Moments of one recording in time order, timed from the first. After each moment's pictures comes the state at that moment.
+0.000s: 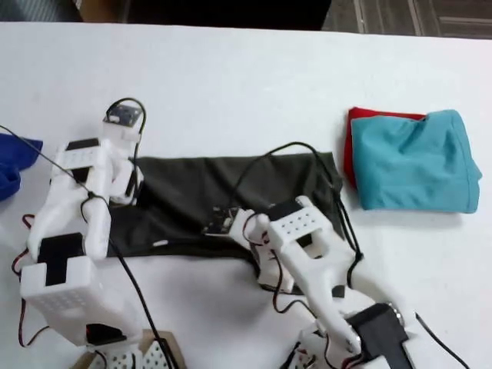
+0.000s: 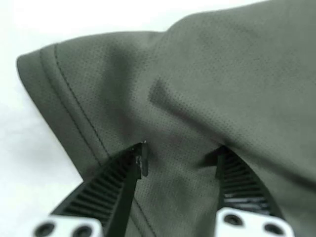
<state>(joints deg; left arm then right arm) -18.0 12.2 23.2 57.1 -20.2 -30.8 -11.4 52.0 70.4 45.1</state>
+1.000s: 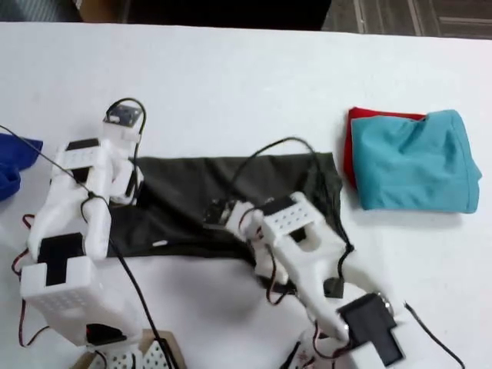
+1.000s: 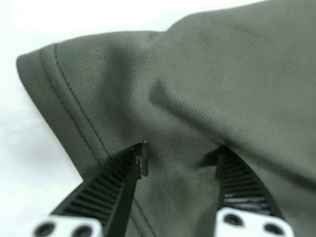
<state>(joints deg) -18.0 12.2 23.3 57.1 -20.2 -30.2 -1.6 49.5 64.6 43.3</state>
